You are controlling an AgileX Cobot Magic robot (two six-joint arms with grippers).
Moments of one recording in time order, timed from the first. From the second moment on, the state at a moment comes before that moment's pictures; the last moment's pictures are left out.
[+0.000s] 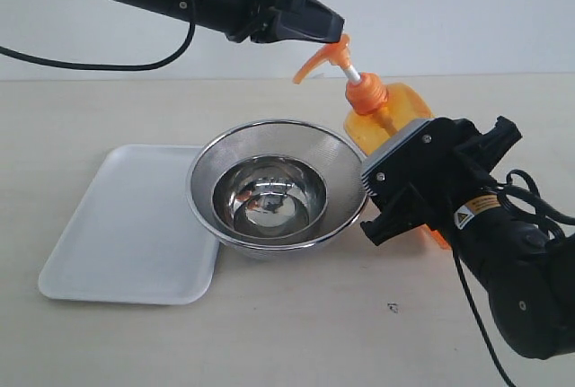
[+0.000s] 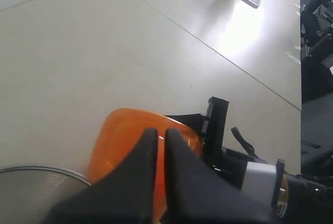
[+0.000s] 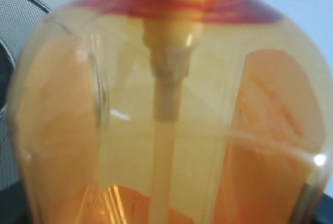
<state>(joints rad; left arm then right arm) -0.42 1.80 -1.43 -1.27 0.84 1.14 0.66 1.79 -0.46 0.44 -1.08 -0.75</state>
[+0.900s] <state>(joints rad) -0.42 1.83 -1.34 -1.43 0.78 1.27 0.65 1.79 -0.46 0.42 -1.08 -0.73</state>
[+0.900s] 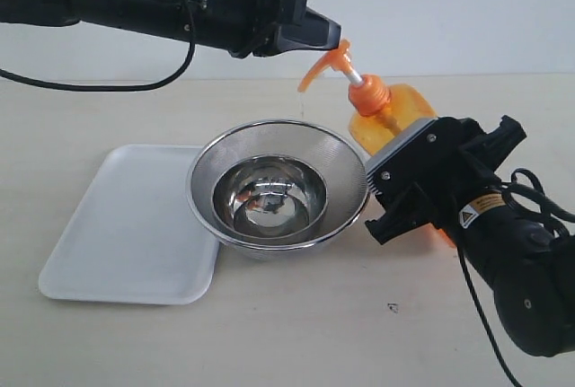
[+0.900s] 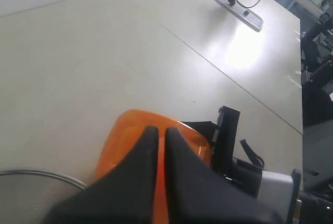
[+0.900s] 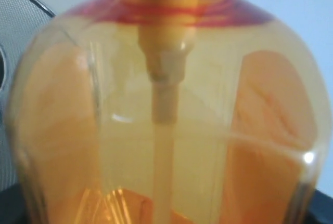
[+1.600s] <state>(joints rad) -0.42 1.84 -1.35 -1.37 0.74 1.28 0.64 1.79 -0.46 0.41 -1.08 -0.71</state>
